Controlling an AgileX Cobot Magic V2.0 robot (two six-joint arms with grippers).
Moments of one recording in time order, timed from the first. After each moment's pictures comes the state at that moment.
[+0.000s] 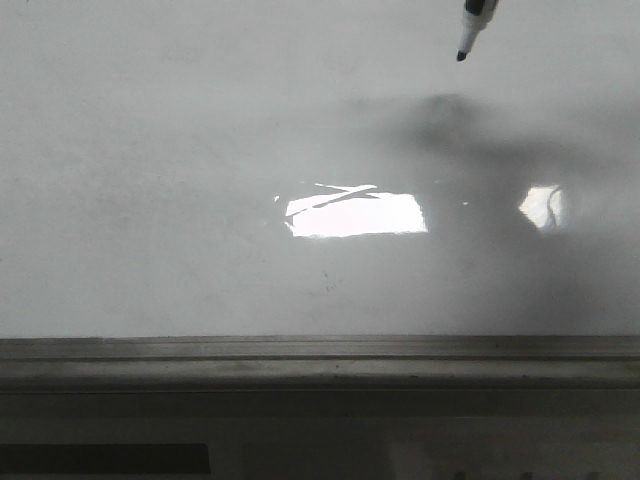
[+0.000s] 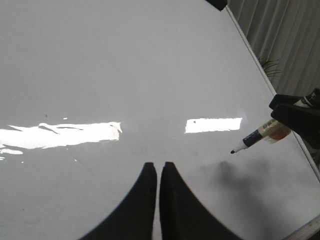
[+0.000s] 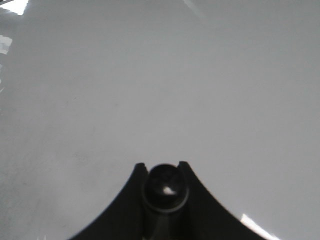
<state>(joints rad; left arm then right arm) -0.82 0.24 -0.27 -1.37 -0.14 1.15 0.54 0.90 -0.43 -0.25 -0.57 -0.22</state>
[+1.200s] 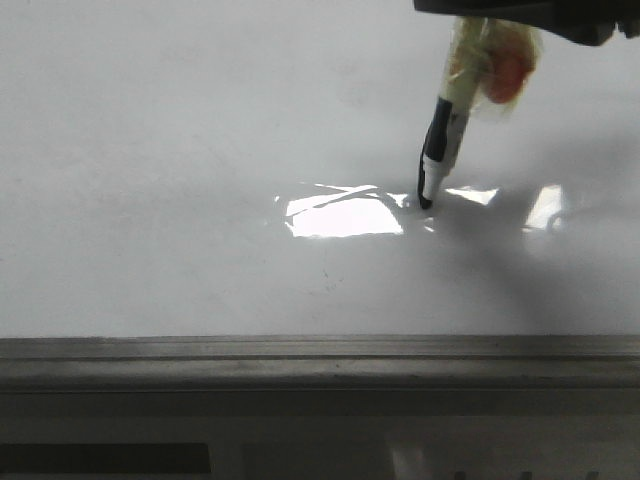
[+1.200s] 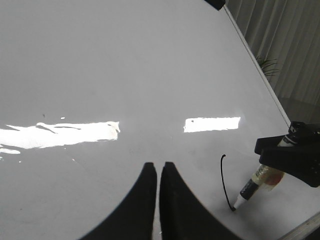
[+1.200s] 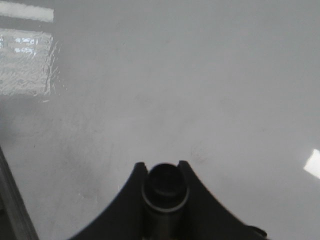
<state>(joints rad) -0.82 0.24 -0.27 -1.37 -0.14 1.15 0.62 0.94 -0.41 -0.34 -0.39 0.06</state>
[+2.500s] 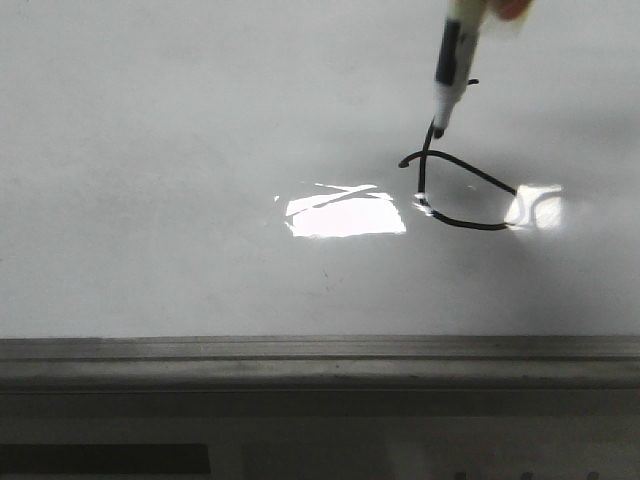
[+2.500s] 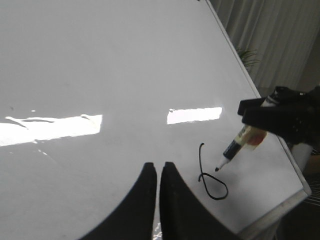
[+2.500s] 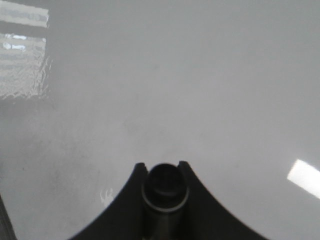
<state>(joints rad) -0.82 0.25 -0.27 -1.37 -0.04 1.15 0.66 0.85 -0.54 -0.36 -0.20 0.07</state>
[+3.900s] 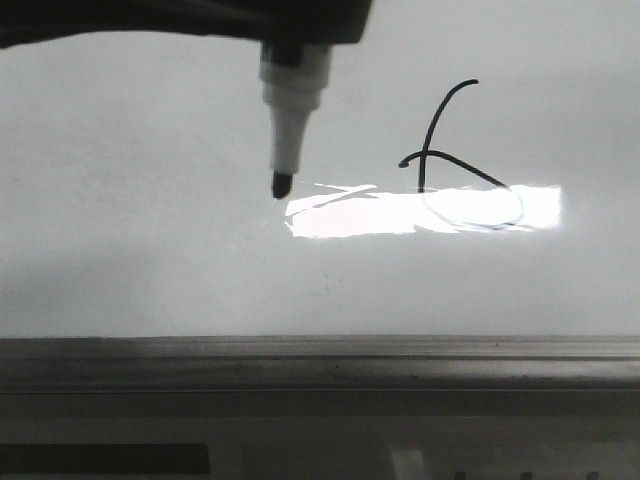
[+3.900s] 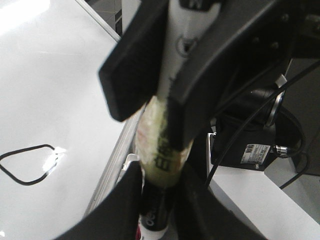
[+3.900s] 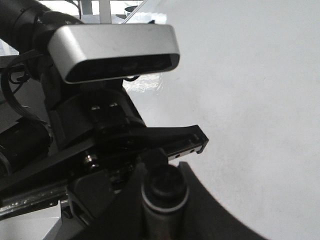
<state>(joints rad) -0.82 1.05 -0.60 -1.68 0.65 1.82 1.11 0.85 -0.67 -0.22 0.04 0.12</state>
